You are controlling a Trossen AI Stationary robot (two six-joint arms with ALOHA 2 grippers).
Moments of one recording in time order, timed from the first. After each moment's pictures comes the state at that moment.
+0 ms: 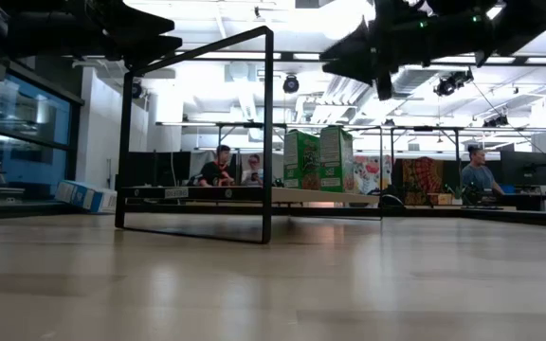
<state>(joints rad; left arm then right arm) 0.26 0.66 0.28 0.46 0.19 0.01 -0.10 1.22 0.55 0.63 0.17 0.34</state>
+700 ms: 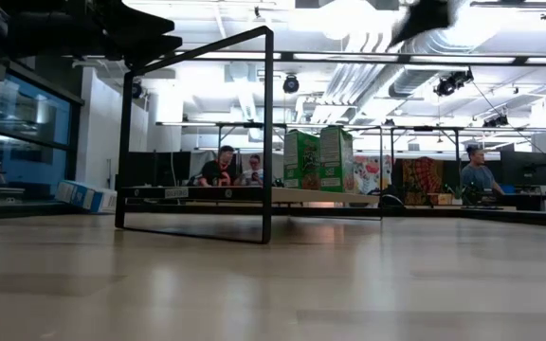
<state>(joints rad) 0.26 0.66 0.28 0.47 0.19 0.05 0.14 1.25 1.34 -1.00 0.17 0.80</state>
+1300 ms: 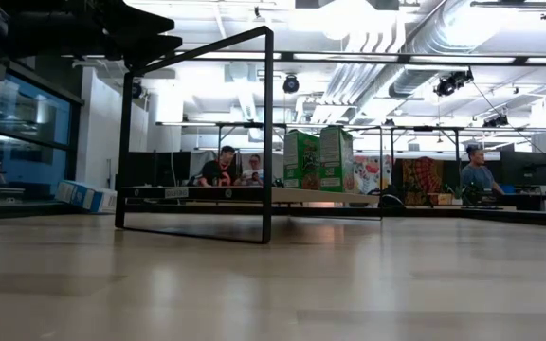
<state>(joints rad) 0.26 0.66 0.28 0.47 0.20 0.00 0.83 1.27 1.19 -1.26 -0.04 2.22</state>
